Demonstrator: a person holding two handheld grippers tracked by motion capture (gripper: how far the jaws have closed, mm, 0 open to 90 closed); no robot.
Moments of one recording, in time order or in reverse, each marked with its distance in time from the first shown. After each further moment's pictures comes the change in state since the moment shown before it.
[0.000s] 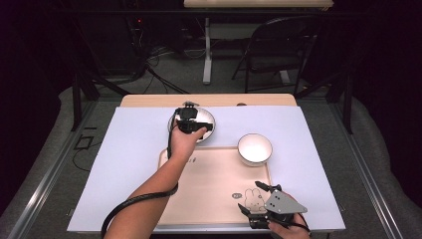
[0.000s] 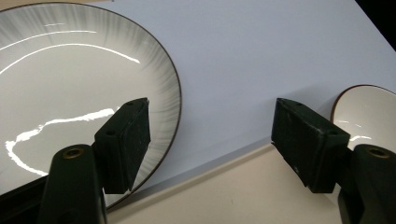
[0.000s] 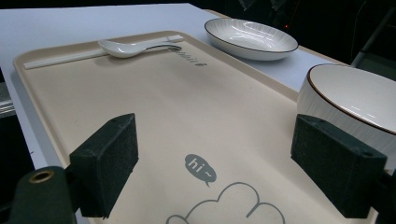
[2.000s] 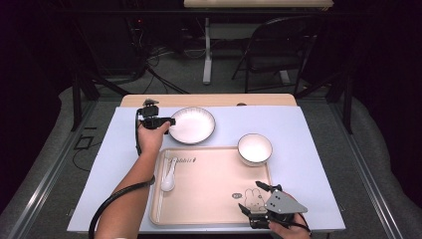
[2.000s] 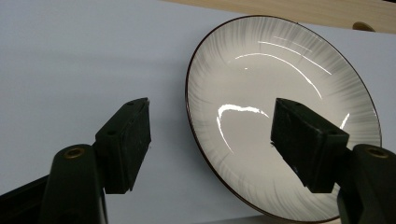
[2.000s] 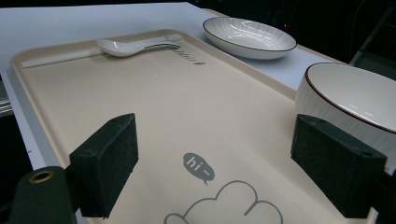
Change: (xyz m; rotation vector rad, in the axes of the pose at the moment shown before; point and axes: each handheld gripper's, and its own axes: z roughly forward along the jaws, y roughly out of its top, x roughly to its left) left arm 0.119 -0.004 -0.018 -0.032 0.176 -0.219; right arm -0.001 -0.001 0.000 0.002 -0.005 0.000
